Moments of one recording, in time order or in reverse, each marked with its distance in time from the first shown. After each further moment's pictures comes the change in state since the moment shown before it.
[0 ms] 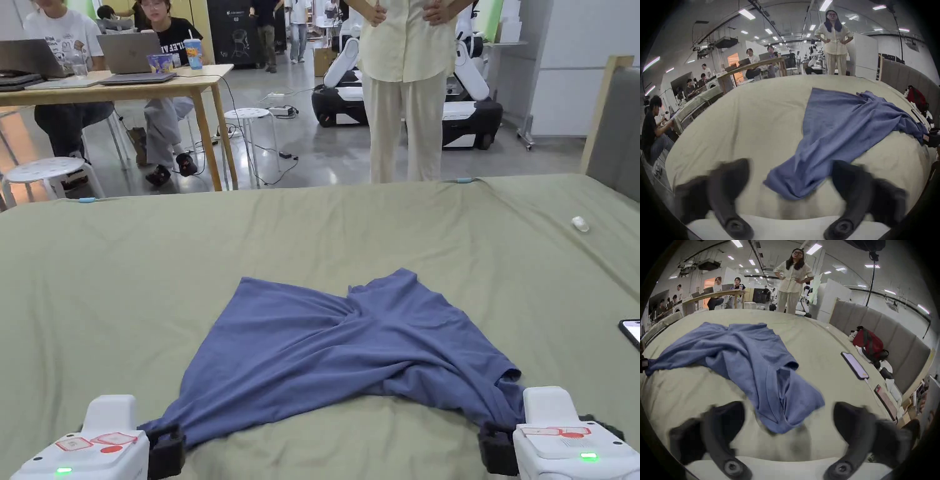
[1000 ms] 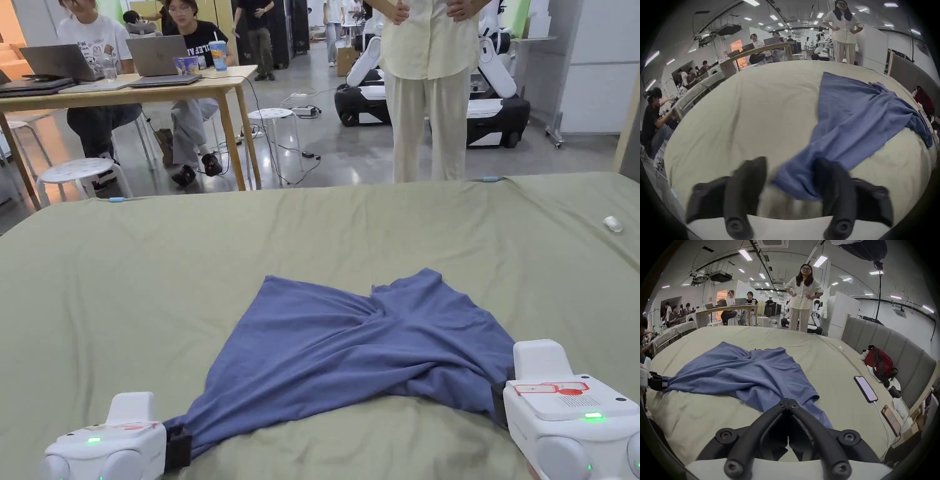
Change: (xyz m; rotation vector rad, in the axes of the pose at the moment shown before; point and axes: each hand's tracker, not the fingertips) left arm -0.012 -0.010 -0.033 -0.154 0.007 0.051; right arm -0.028 0.042 0.021 0.136 0.119 0.019
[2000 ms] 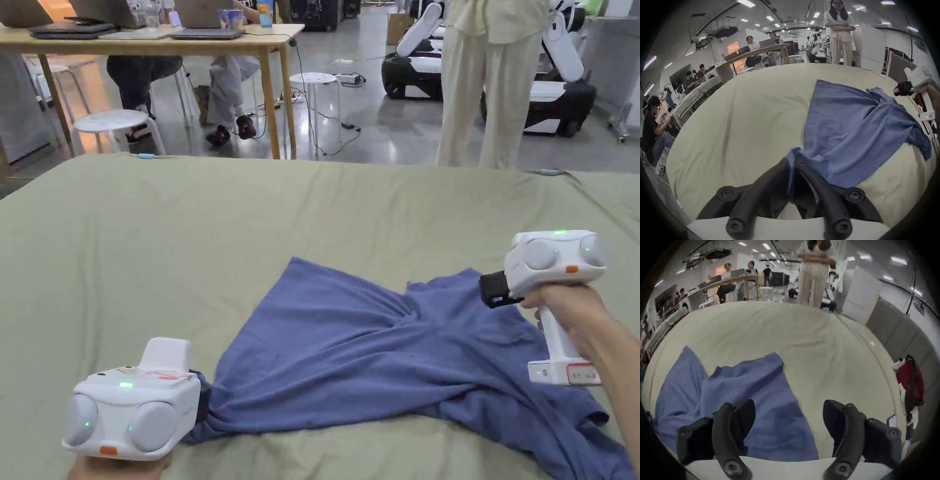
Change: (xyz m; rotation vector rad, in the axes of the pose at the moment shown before) left arm 0.027 0.054 -0.007 0.002 0.009 -0.029; right arm 0.033 0.166 -0.295 -0.369 0.082 0.008
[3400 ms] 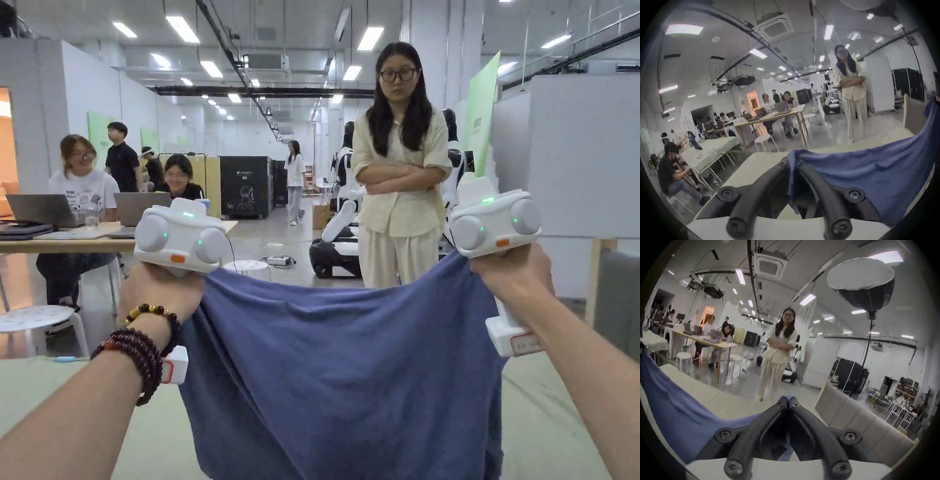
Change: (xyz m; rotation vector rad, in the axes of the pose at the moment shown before) left arm 0.055 0.419 0.084 0.500 0.215 -0.014; right arm 0.023 0.190 0.302 0.740 -0.403 0.036
